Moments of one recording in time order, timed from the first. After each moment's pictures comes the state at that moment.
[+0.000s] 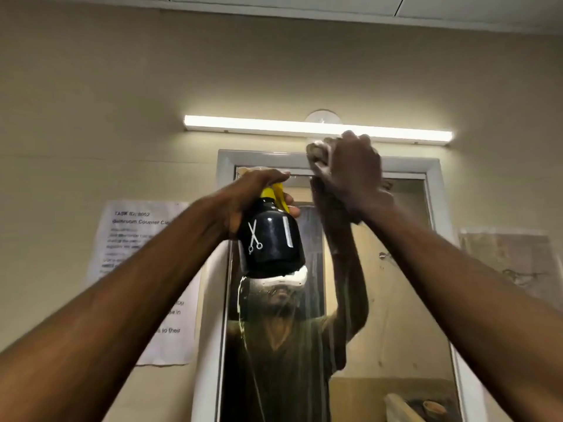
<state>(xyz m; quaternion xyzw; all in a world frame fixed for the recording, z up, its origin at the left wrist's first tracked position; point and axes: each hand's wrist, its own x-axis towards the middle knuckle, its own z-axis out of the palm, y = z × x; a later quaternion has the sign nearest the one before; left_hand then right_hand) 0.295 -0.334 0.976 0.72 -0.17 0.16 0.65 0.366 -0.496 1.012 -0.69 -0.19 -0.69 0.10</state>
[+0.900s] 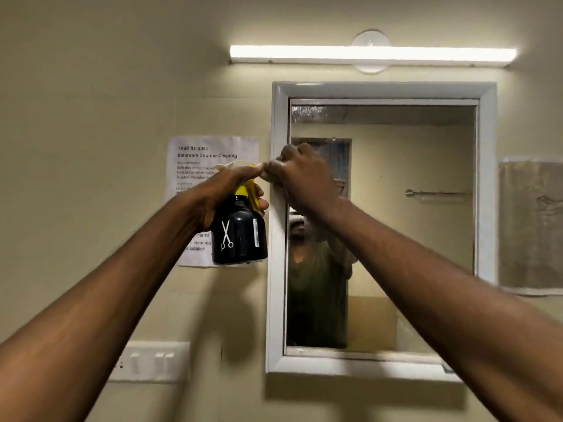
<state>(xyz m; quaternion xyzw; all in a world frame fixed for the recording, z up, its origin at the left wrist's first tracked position) 0.232 -0.241 0.881 0.75 -0.09 0.22 0.62 0.325 -0.374 0.888 -0.68 -0.38 -0.62 0.02</state>
